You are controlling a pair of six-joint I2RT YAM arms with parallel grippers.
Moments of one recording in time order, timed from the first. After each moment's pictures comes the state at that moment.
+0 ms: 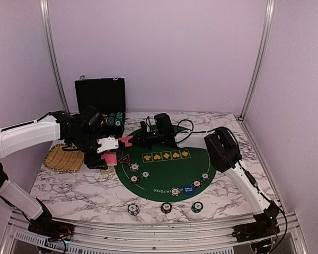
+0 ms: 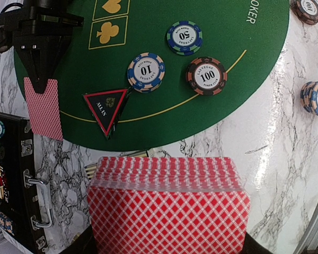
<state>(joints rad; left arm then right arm) -0.62 1.47 1.15 -0.87 0.10 0.78 0.67 2.72 2.15 0.20 -0.79 1.11</state>
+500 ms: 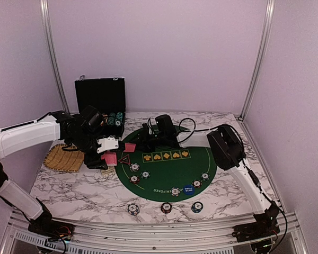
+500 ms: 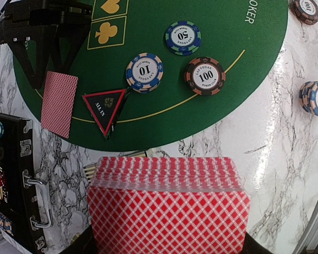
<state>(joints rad) -0.62 1.47 1.15 -0.87 0.10 0.78 0.67 2.65 2.03 0.14 -0.74 1.02</state>
